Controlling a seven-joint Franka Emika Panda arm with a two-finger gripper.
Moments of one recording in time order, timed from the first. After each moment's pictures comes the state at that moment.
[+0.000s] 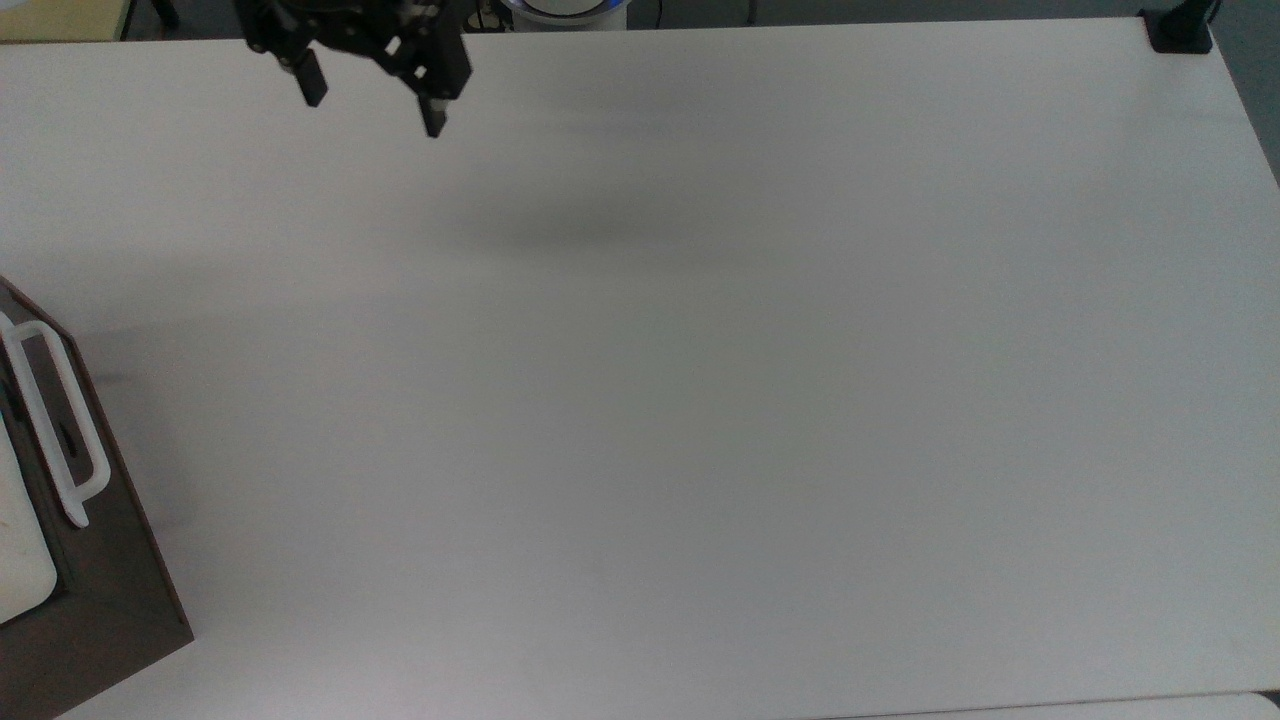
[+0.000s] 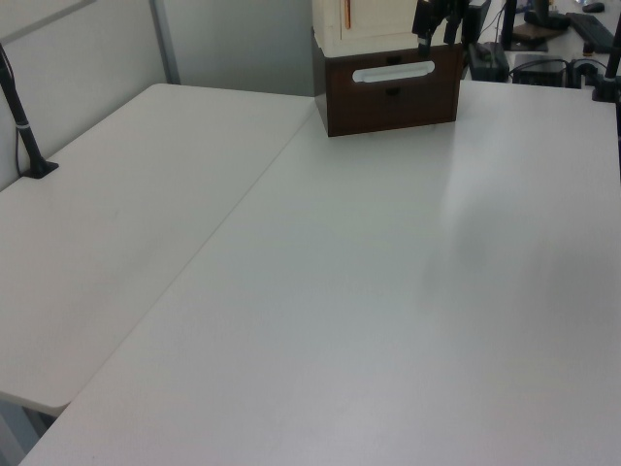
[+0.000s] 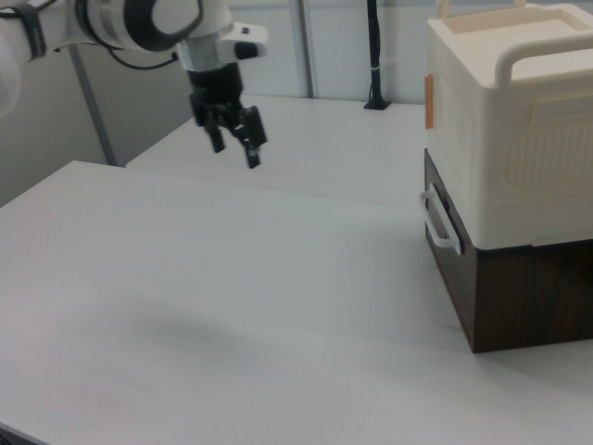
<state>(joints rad) 0.05 0.17 -0.17 -1.40 0.03 1.66 0.15</state>
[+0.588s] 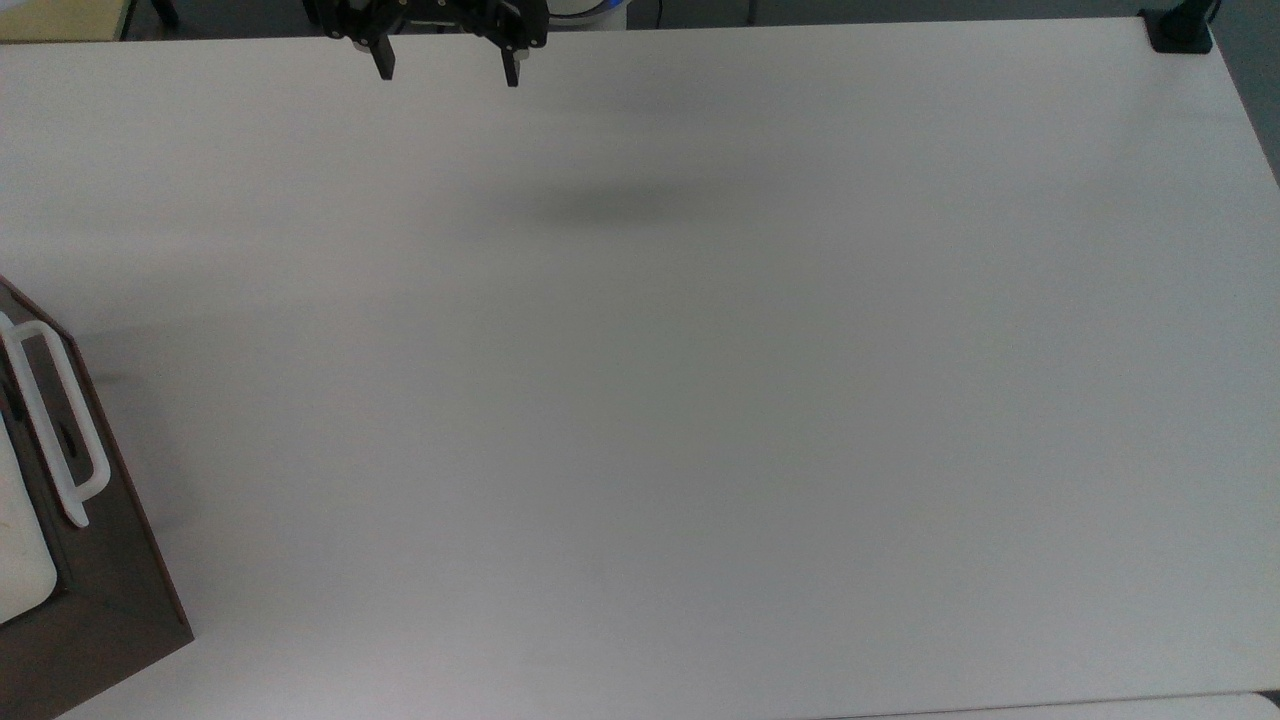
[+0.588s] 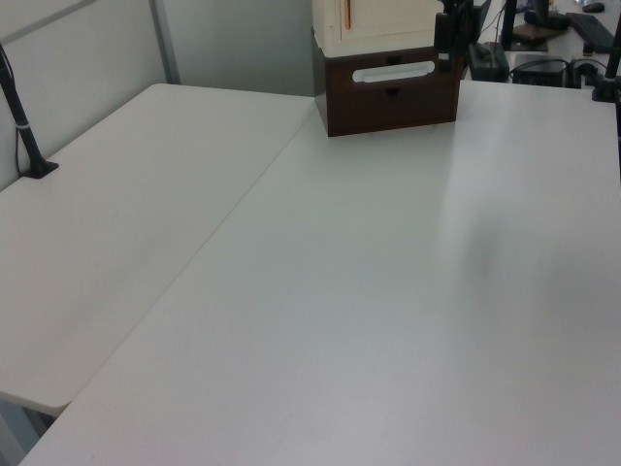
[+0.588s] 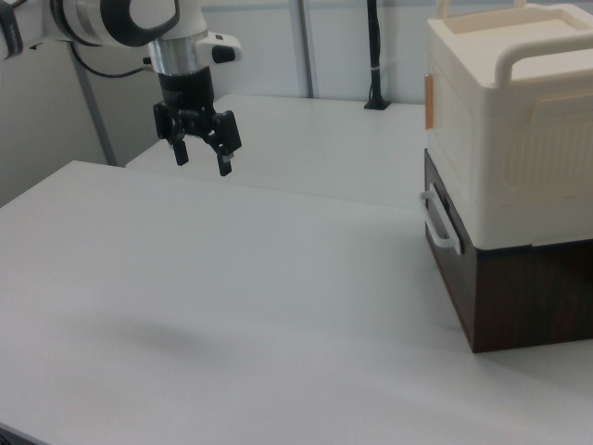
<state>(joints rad) 0.12 0.13 -0.18 -1.43 0.03 1.54 -0.03</state>
